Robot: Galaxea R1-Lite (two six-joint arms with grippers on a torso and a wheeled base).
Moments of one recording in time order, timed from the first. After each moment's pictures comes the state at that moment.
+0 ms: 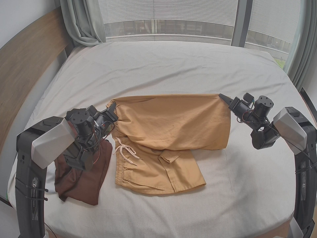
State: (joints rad) left arm -0.20 2.50 -1.20 -1.49 -0.06 -0.57; right arm 0.05 2.52 -1.43 -1.31 0.56 0.76
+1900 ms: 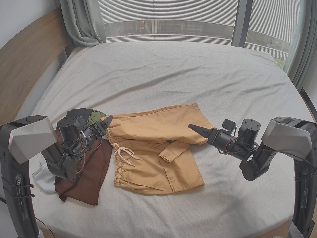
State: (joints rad) left arm -0.15 2.33 -0.86 -1.38 -0.08 -0.53; right arm 0.31 2.40 -0.91 -1.50 0.53 0.71
